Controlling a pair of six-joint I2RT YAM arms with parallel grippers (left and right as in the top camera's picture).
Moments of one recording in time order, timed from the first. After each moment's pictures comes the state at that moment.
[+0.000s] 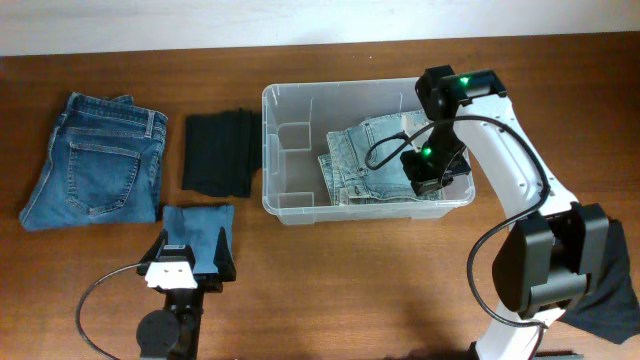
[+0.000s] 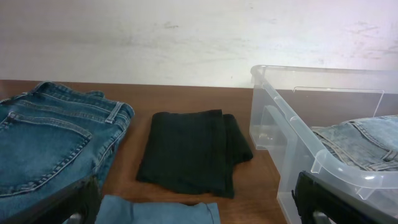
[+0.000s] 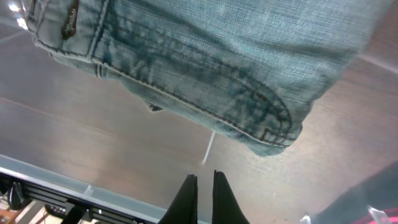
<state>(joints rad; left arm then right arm) -0.09 0.01 0.01 -0.08 -0.06 -0.07 0.18 1.93 1.71 -1.48 -0.17 -0.10</state>
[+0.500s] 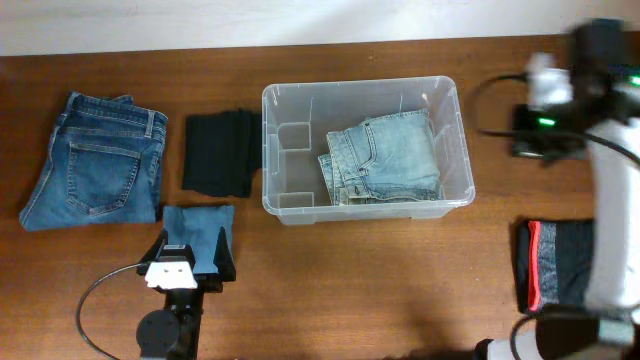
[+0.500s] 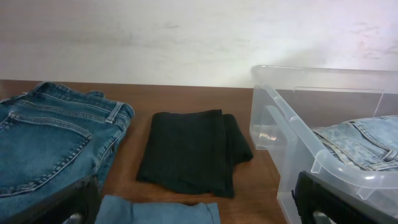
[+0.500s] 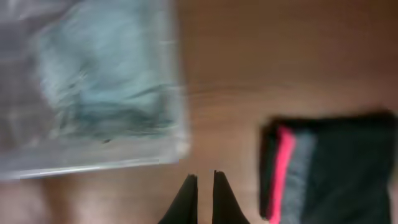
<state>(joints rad) -0.09 0.01 0.01 -0.08 -0.06 -0.07 -0.20 1.65 1.95 -1.57 -0.09 -0.01</state>
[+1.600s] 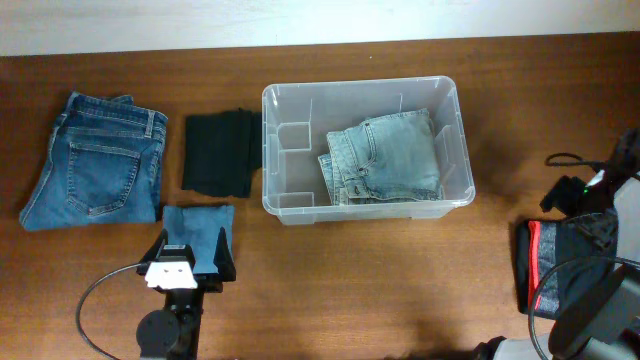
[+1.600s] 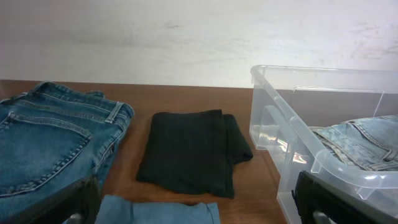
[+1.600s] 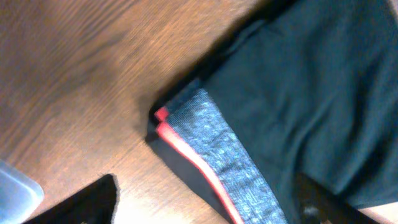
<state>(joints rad) -0.09 0.01 0.01 -0.07 -0.06 -0.07 -0.58 1.63 1.25 -1.07 0.03 0.18</state>
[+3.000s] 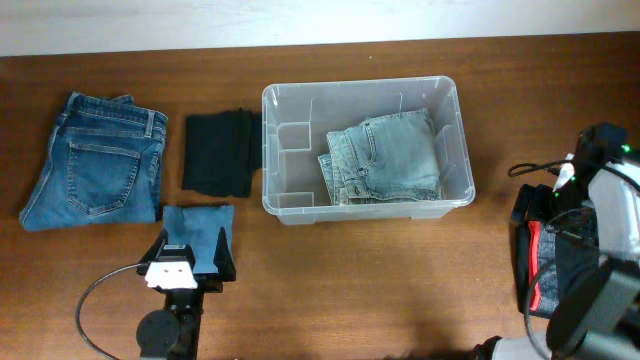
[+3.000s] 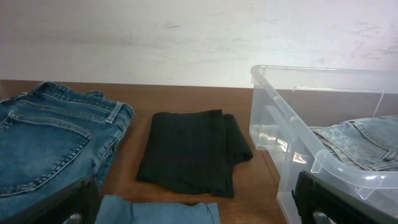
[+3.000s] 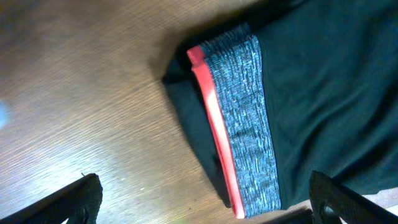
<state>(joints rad) -0.09 0.01 0.01 -0.07 -0.06 -0.07 -0.46 1.66 1.24 -1.18 0.08 0.04</state>
